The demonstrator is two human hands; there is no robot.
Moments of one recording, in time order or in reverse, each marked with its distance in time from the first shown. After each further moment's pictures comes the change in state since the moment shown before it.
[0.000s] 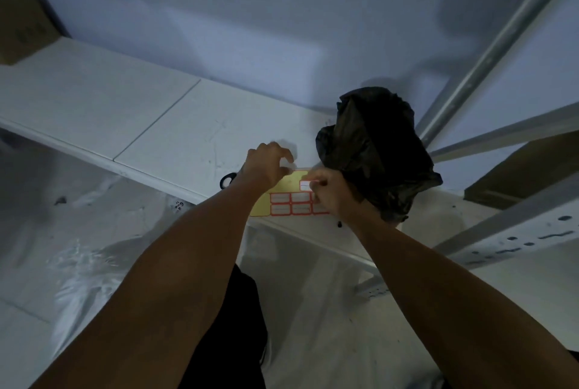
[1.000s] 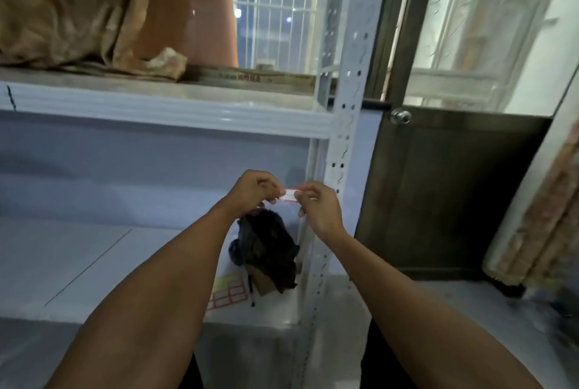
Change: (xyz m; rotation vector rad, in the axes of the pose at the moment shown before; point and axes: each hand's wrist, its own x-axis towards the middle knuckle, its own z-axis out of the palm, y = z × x) left_hand -0.150 0.245 -0.228 -0.761 0.005 0.455; right_hand -0.257 -0.134 -0.212 0.198 0.646 -0.442
